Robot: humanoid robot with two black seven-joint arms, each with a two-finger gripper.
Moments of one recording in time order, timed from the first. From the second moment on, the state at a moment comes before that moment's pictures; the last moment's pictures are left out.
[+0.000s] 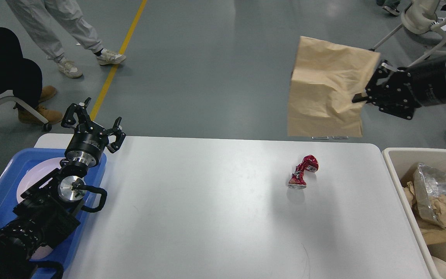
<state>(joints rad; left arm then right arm) -0.75 0.14 -0.86 -0.25 -0.06 -0.51 -0.37 1.87 -0.83 -0.82 1.13 0.07 0.68 -0.10</state>
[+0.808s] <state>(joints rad) -0.75 0.14 -0.86 -0.25 -0.06 -0.51 -0.37 0.82 -0.70 -0.81 0.47 0.07 0.04 -0.09</state>
